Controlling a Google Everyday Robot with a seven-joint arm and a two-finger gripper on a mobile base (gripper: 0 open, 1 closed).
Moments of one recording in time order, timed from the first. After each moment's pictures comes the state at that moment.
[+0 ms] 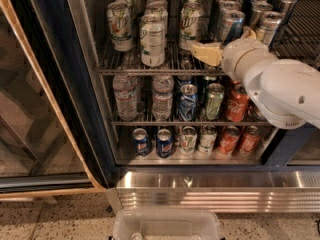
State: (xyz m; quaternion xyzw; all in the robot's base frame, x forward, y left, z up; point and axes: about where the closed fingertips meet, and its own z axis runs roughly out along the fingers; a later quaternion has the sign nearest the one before) arm 0.665 -0.167 0.956 -0.14 0.71 0.03 0.69
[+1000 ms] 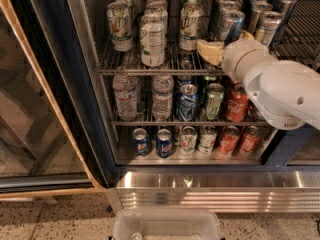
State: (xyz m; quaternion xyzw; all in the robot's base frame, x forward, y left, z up) arm 0.667 -0.171 0.954 -0.14 0.71 0.03 0.69
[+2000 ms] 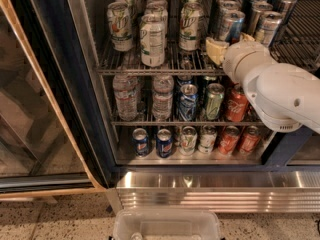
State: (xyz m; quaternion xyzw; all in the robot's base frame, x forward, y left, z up) arm 0.669 -0.181 0.951 -0.11 0.71 0.01 0.69
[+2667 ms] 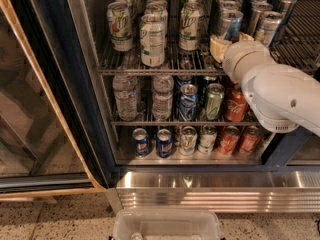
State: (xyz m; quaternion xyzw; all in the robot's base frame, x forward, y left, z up) arm 0.670 -0.187 0.954 -0.09 0.71 0.00 0.70
